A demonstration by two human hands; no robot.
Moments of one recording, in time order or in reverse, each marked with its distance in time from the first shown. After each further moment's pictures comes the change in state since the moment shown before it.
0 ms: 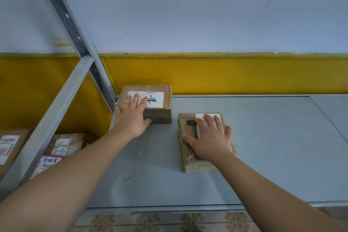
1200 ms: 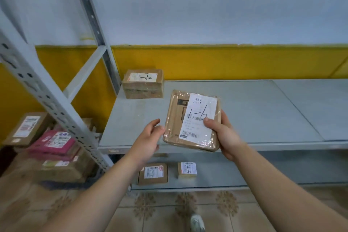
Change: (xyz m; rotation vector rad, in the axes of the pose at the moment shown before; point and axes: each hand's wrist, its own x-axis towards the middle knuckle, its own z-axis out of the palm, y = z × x) left_hand -0.277 0.098 -0.005 -1.353 -0.163 -0.156; right_hand -0.171 0.092 0.015 1.453 -0.021 -0.006
